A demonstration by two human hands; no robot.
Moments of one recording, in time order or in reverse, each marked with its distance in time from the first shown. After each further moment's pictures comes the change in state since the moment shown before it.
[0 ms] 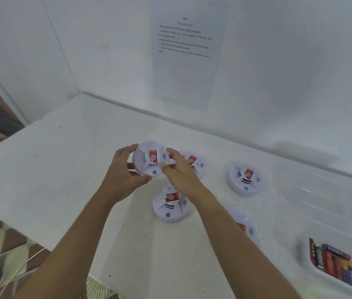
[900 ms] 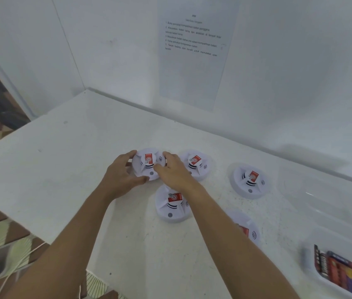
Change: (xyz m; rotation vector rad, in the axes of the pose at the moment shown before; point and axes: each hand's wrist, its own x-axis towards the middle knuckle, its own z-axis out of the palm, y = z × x) left_hand 0.011 -0.031 -0.008 0.177 -0.031 -0.115; right_hand 0.027 -0.005 0.018 -0.175 -0.068 0.092
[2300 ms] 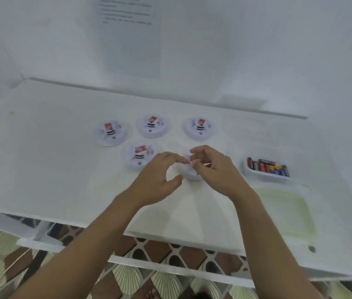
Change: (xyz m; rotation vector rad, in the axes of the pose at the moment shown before) left_hand -0.155 0.092 0.079 0.047 -0.385 0.655; right_hand -0.230 0.073 -0.048 0.023 0.398 -0.017
